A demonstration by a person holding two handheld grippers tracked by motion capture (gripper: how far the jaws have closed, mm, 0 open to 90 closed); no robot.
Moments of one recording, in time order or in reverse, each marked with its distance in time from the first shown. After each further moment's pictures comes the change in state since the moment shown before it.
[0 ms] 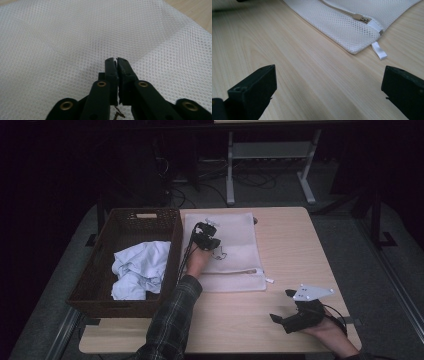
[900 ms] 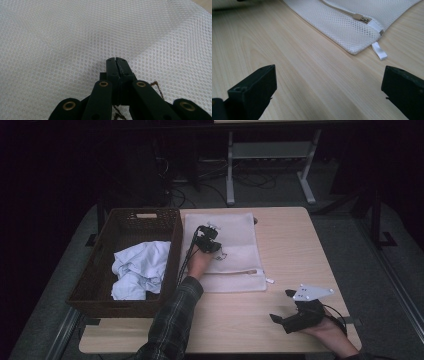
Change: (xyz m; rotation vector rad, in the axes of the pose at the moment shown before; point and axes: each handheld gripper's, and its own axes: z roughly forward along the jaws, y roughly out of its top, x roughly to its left) left arm -0.002 -0.007 0.013 0.037 -0.016 0.004; right arm 0.000 0.000 0.000 0.003 0.000 0.001
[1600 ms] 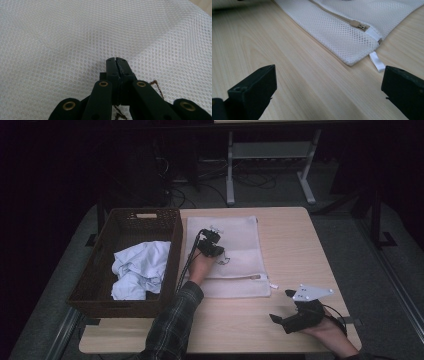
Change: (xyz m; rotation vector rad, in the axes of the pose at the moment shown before) left arm -0.016 -0.007 -0.005 0.005 -0.041 0.007; right arm 0.000 0.000 0.000 0.002 0.000 -0.005
